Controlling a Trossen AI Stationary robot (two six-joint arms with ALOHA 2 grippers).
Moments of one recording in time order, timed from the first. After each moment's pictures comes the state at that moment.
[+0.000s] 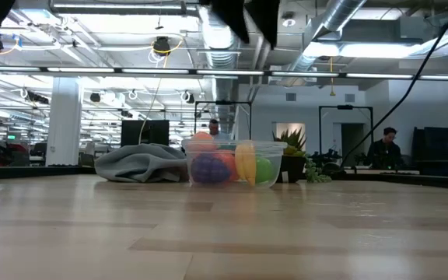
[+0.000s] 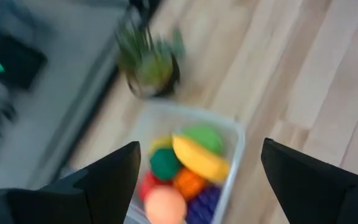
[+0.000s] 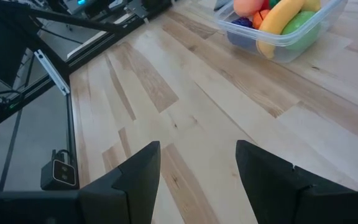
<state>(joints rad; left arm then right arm) -0.24 2.13 2.16 -1.21 -0.75 -0.49 1.10 1.28 0.78 -0.64 1.00 1.52</state>
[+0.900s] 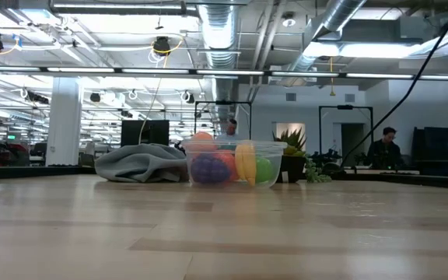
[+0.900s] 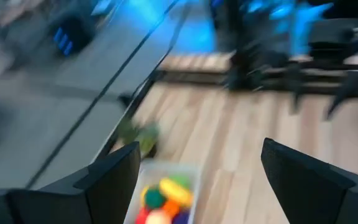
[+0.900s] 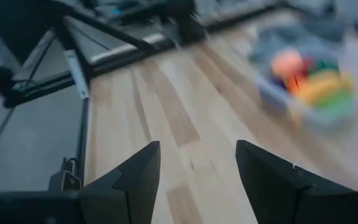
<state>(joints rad) -0.52 1.82 2.34 -1.30 -0.88 -0.43 1.00 1.28 0.87 -0.39 1.00 0.92</state>
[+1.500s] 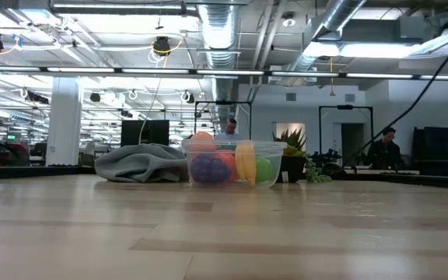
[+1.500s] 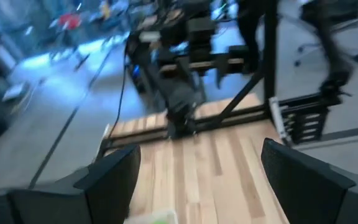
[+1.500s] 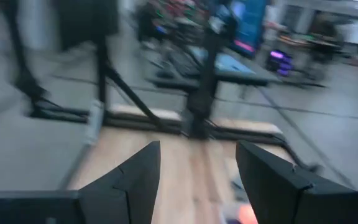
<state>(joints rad) -0.59 1.52 2.34 -1.17 -0.61 0.00 0.79 1.05 1.14 -0.30 0.76 -0.04</state>
